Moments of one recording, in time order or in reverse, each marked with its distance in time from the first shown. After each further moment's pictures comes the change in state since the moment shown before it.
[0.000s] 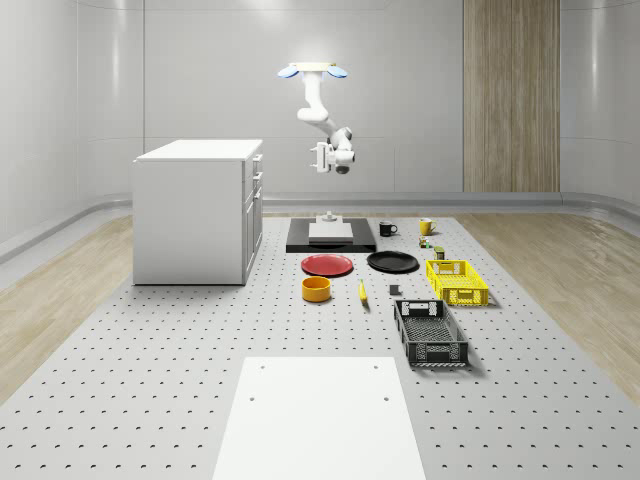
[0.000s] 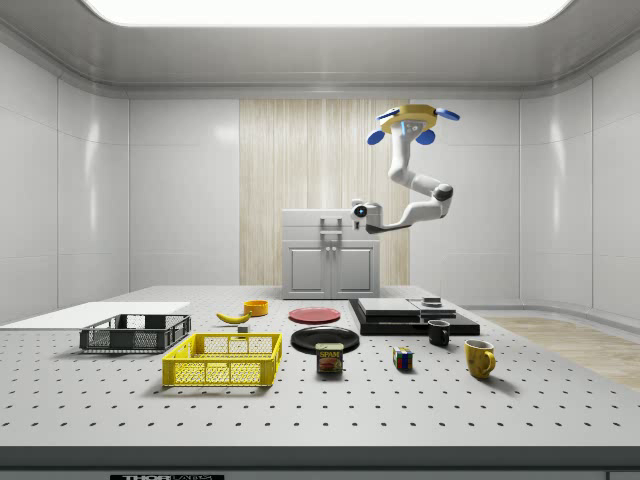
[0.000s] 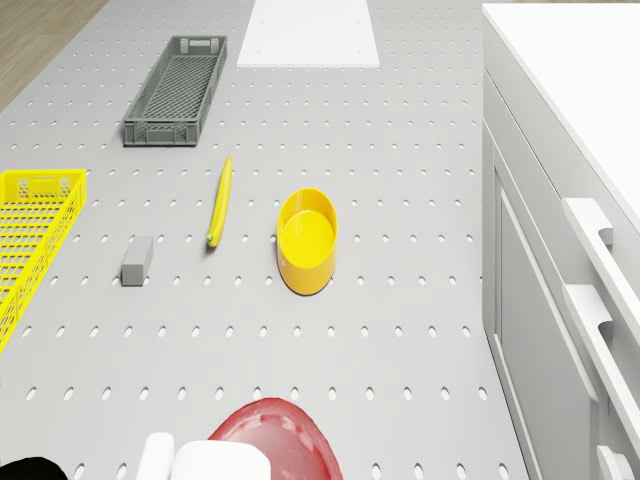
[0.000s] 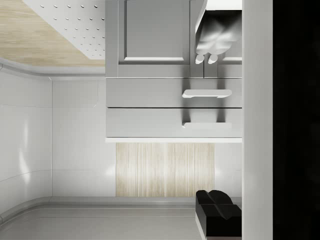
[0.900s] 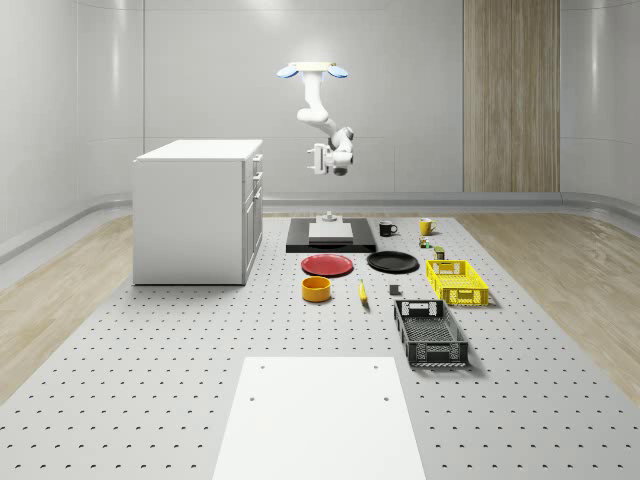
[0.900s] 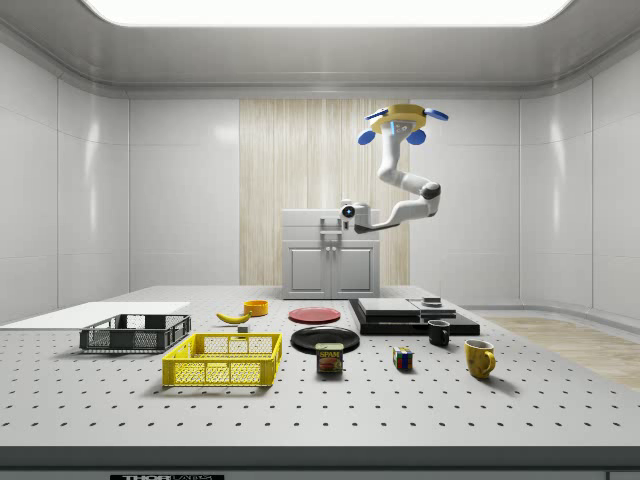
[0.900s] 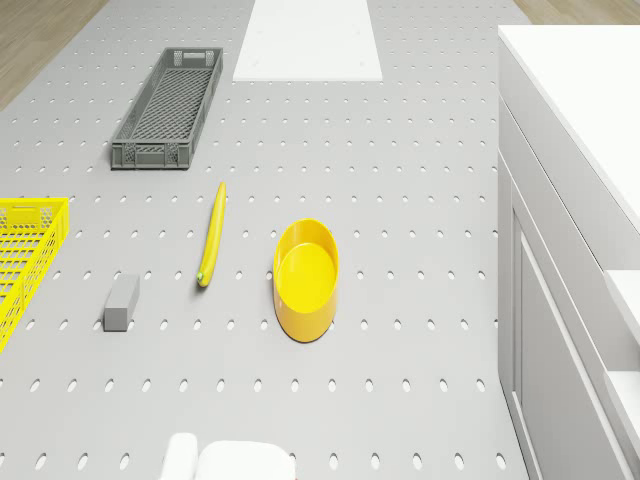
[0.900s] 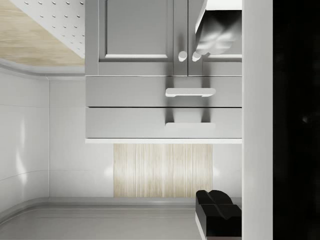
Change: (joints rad) arm 0.037 -0.035 0.034 -0.042 0.007 0.081 0.015
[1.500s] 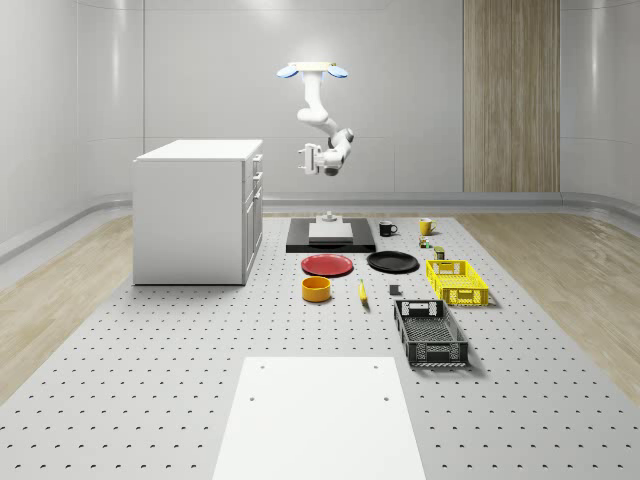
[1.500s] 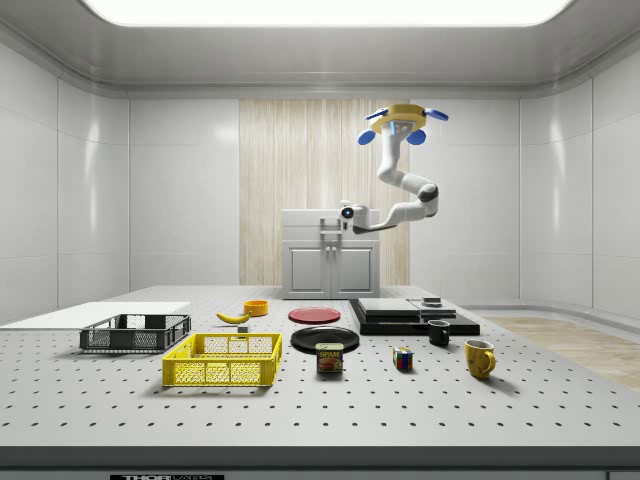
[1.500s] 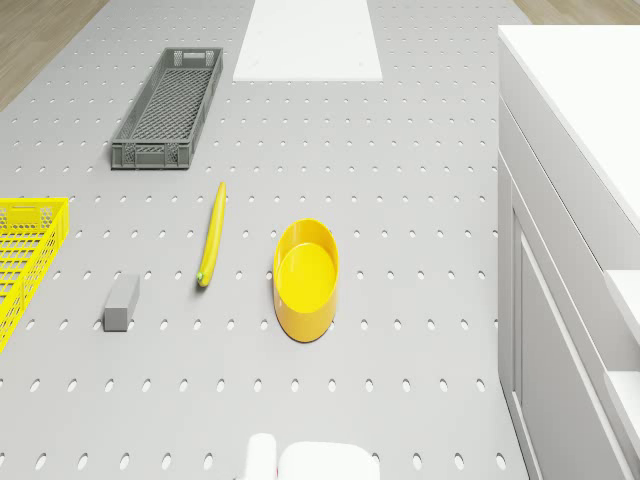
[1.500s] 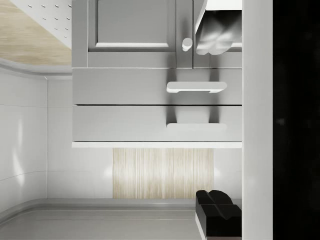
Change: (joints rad) arm 0.043 0.008 0.114 -0.079 0.105 0.143 -0.028
